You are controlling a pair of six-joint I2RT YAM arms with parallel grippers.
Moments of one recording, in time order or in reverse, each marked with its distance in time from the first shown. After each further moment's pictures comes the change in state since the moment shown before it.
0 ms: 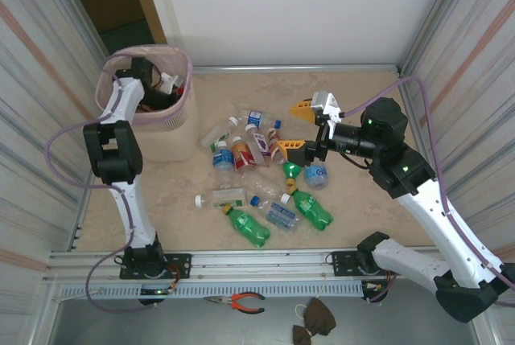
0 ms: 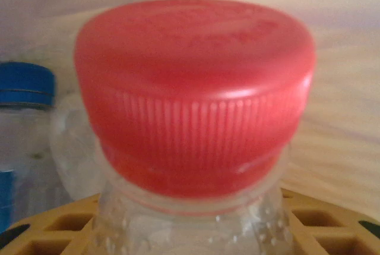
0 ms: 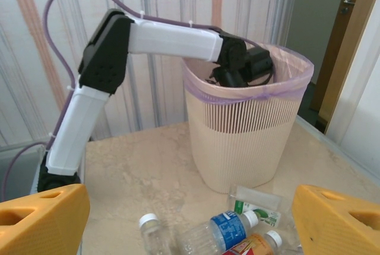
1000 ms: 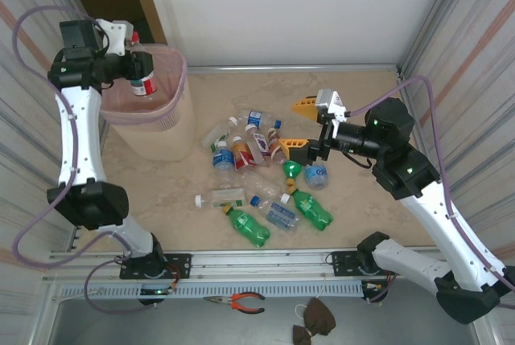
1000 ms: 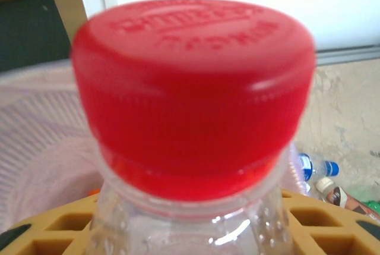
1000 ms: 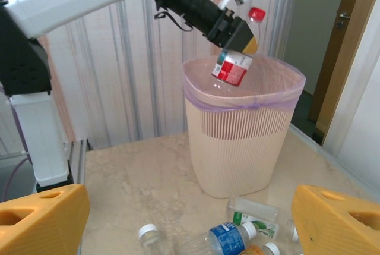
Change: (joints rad) left arm 0.087 -0.471 0.099 0.104 -0.163 -0.085; right arm 0.000 -0.009 0.022 0.012 0.000 0.013
